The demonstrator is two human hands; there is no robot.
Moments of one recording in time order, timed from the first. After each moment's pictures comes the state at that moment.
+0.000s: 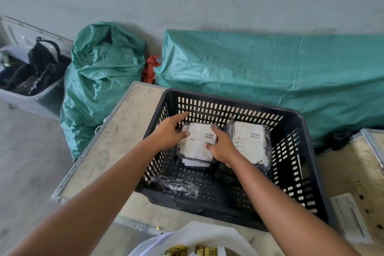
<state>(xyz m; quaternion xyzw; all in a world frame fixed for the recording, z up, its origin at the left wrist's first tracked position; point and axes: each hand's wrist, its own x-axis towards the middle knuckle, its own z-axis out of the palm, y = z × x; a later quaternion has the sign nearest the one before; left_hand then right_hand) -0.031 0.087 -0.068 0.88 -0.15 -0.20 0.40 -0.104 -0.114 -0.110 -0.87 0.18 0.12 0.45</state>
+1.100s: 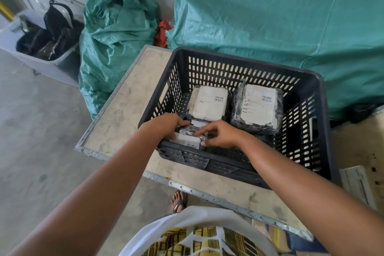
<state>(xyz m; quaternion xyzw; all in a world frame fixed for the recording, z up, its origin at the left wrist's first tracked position) -0.103 0.119 -0.091 0.91 -0.19 -0.36 0.06 -0.163 -0.102 -0.126 -0.82 -0.05 0.31 0.48</state>
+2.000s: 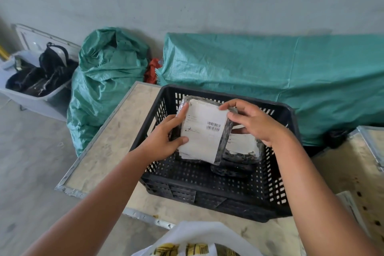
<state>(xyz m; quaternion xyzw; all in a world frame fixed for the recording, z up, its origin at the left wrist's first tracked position) -0.103 0.105 -0.051 0.85 -0.30 -0.09 0.43 -0.160 -0.190 0.021 -0.81 0.01 0.10 0.58</state>
